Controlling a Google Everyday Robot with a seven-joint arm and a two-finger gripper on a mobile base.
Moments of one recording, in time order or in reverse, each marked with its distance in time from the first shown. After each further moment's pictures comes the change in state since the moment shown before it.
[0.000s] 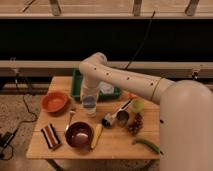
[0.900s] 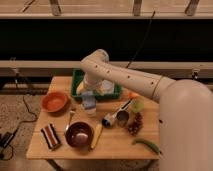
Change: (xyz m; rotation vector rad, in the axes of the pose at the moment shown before) arm 0.031 0.014 -0.013 -0.015 0.088 0.044
